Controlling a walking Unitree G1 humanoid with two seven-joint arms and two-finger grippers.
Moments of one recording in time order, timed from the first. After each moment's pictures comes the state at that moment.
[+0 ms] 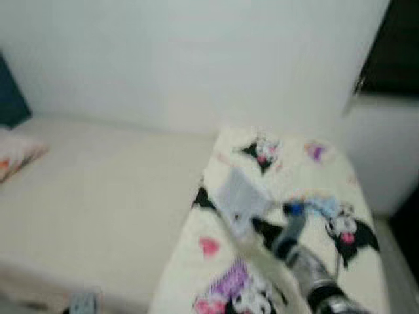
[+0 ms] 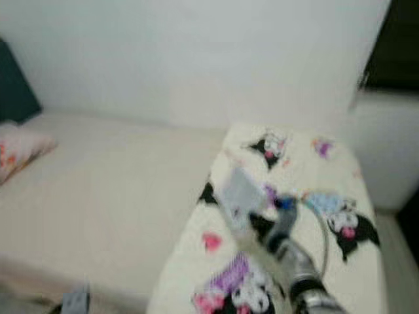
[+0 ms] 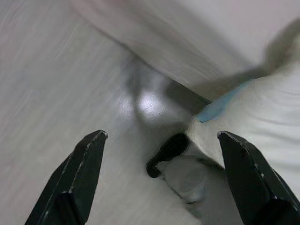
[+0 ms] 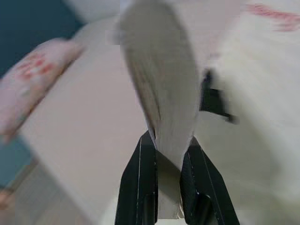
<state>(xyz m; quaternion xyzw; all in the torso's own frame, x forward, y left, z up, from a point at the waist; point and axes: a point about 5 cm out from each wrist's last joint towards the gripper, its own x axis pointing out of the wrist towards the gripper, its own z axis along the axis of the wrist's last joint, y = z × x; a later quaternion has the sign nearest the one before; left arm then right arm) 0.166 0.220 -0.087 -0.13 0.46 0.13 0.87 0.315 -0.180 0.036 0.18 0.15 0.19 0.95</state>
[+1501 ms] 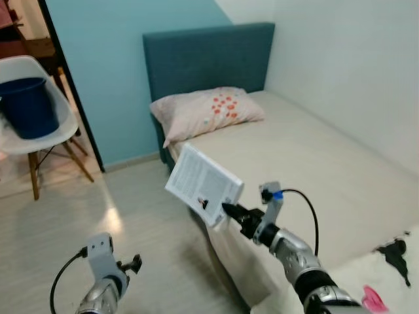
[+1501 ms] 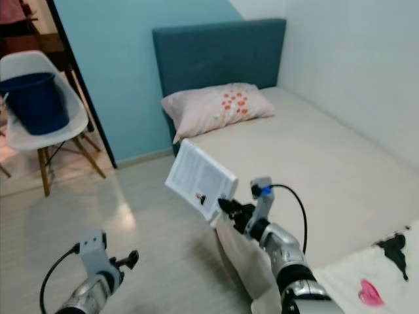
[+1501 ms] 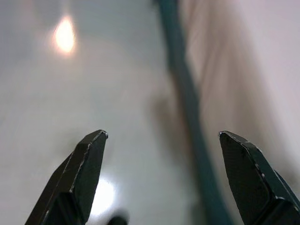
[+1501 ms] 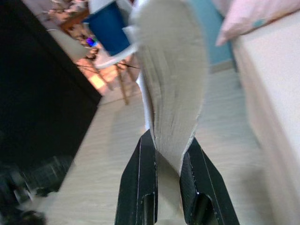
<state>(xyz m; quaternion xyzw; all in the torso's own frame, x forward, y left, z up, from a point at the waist) 0.289 0.207 -0.001 -0.17 0.21 0.07 0.96 0.329 -0.150 0.058 0.18 0.12 0.28 0.93</state>
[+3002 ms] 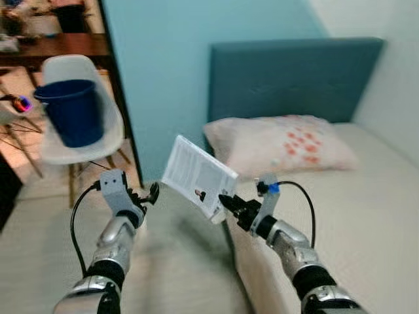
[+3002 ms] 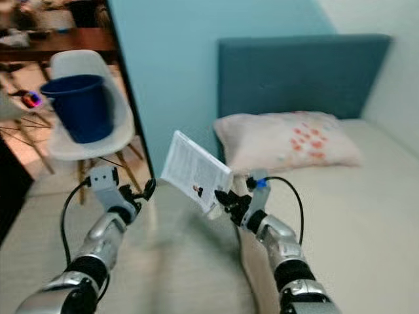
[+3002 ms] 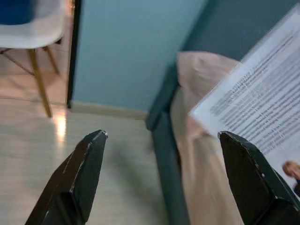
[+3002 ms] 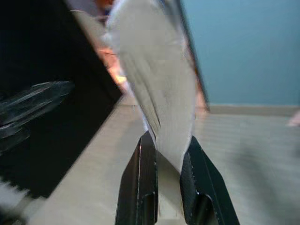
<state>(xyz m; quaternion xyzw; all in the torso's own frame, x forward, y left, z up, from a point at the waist) 0.344 0.168 0.072 -0.17 0.04 -0.04 0.98 0.338 -0.155 0.073 0.15 0.10 0.25 0.95</state>
